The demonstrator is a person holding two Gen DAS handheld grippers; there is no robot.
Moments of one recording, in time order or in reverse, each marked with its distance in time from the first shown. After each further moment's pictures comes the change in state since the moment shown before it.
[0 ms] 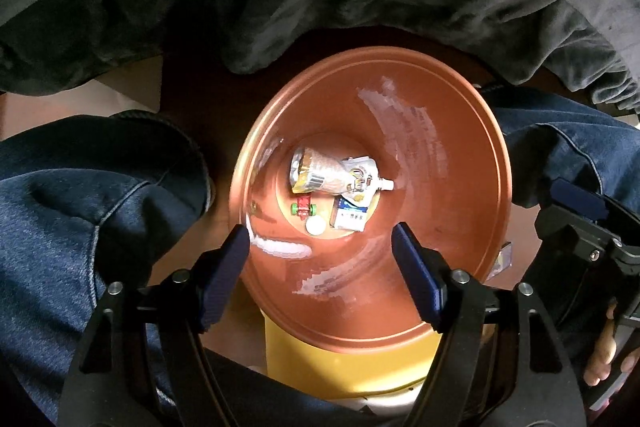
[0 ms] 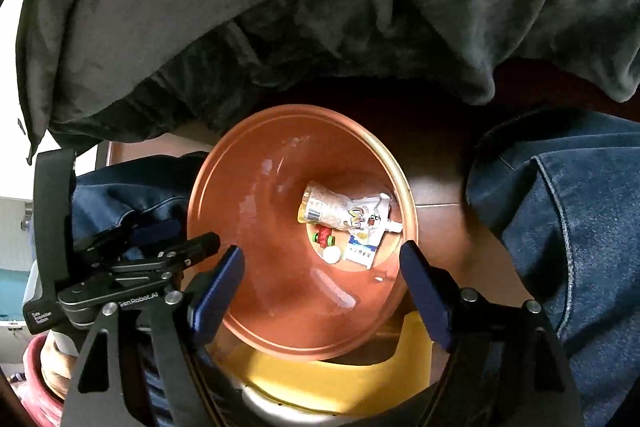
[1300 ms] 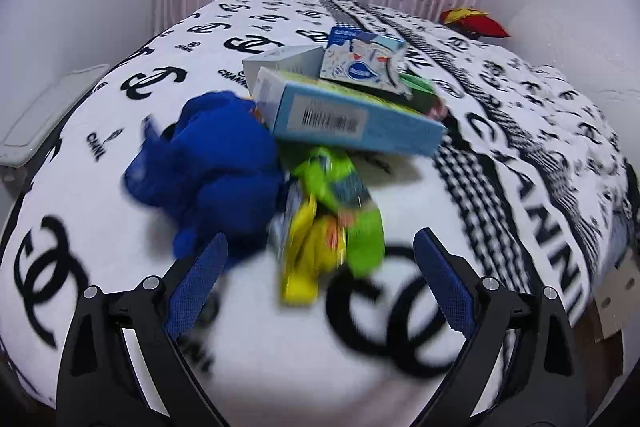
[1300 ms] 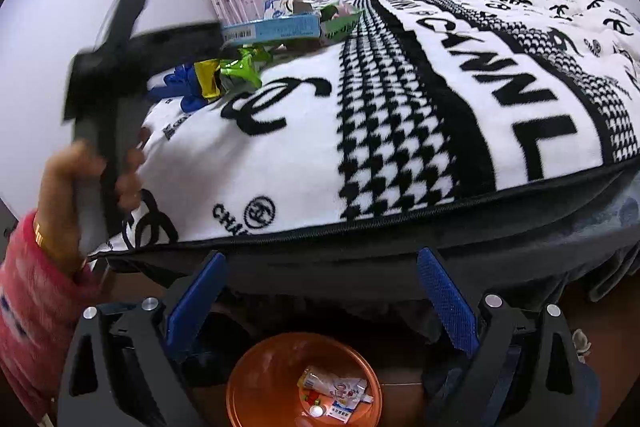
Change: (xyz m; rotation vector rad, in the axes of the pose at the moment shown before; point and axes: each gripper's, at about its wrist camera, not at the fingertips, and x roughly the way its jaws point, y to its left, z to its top) left arm -0.262 -0.042 0.227 -0.020 -0.777 0.029; right arm -0.170 0.054 0.057 -0.180 -0.620 -0.023
